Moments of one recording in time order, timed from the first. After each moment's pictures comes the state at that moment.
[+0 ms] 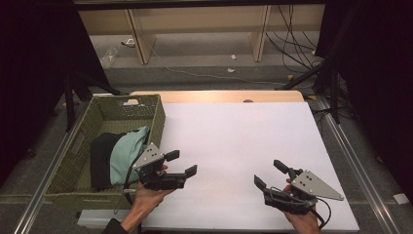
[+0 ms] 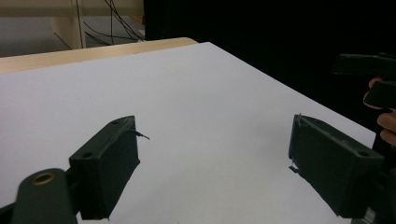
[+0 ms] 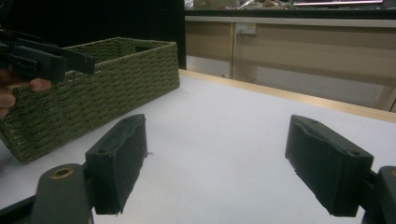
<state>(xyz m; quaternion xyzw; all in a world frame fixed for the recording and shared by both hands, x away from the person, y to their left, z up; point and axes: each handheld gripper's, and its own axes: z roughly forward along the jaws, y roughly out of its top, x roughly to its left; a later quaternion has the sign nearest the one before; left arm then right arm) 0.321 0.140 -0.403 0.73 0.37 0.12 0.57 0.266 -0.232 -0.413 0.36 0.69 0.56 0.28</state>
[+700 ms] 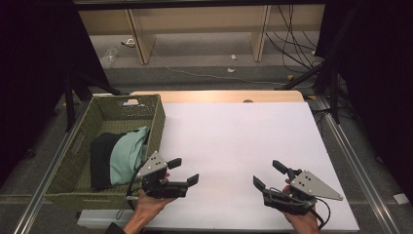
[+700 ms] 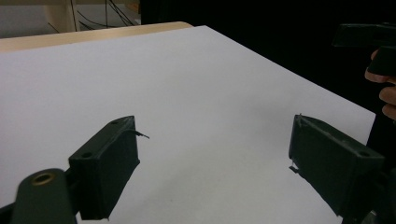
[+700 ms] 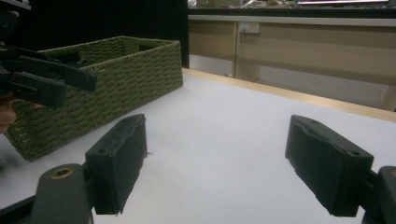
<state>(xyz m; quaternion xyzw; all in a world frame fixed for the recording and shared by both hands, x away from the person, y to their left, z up) 0.312 0.137 -0.421 0.74 0.36 0.11 0.56 0.266 -0.230 -0.413 0.35 0.69 0.57 0.27</state>
